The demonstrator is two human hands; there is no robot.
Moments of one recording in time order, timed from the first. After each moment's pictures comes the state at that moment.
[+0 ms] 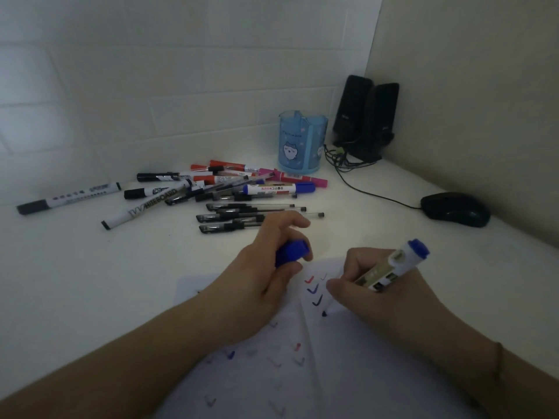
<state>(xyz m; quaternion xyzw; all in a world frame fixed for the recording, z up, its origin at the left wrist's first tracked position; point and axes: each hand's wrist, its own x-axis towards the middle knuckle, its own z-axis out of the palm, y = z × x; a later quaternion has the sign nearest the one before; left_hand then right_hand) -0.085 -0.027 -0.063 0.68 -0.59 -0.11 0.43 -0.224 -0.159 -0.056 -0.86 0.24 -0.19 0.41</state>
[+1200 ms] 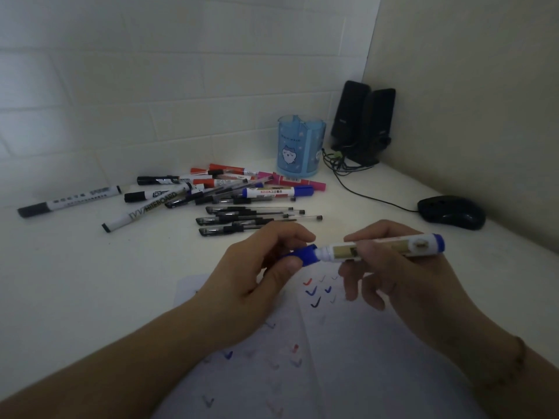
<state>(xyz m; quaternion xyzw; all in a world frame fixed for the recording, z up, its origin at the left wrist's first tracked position) -0.086 -0.020 -0.059 0.62 -0.60 -0.05 0.51 -0.234 -0.168 -0.035 -0.70 0.08 -0.24 0.67</state>
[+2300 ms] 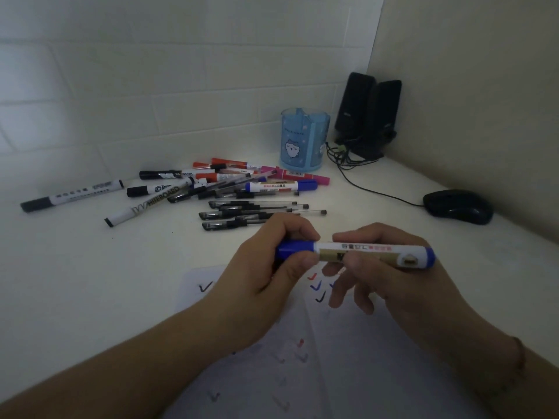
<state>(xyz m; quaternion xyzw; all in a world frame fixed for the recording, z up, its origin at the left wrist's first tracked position) -0.095 -0.022 -0.058 0.63 -0.58 -0.07 0.52 -0.231 -0.153 -0.033 -0.72 0.08 -0.23 0.65</state>
